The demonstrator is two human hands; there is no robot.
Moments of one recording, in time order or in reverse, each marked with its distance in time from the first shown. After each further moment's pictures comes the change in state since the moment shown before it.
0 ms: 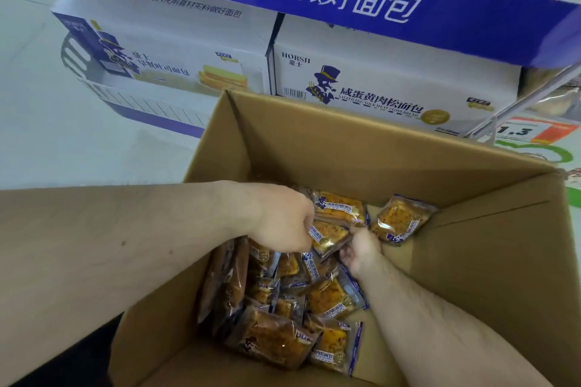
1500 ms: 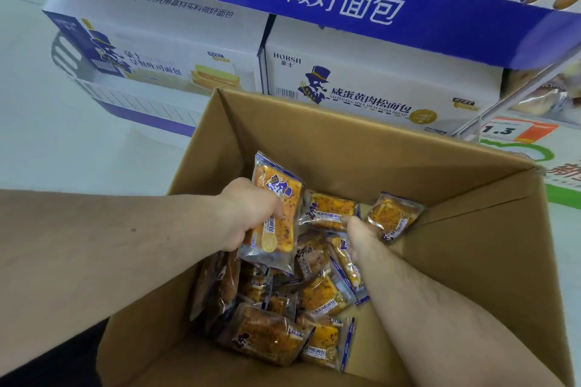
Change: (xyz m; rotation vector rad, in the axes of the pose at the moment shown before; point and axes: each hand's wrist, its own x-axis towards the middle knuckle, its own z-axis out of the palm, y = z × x) left_hand 0.024 -0.030 0.031 -1.249 0.352 -0.417; right_hand 0.012 -0.017 -0.004 -0.267 0.144 -0.145
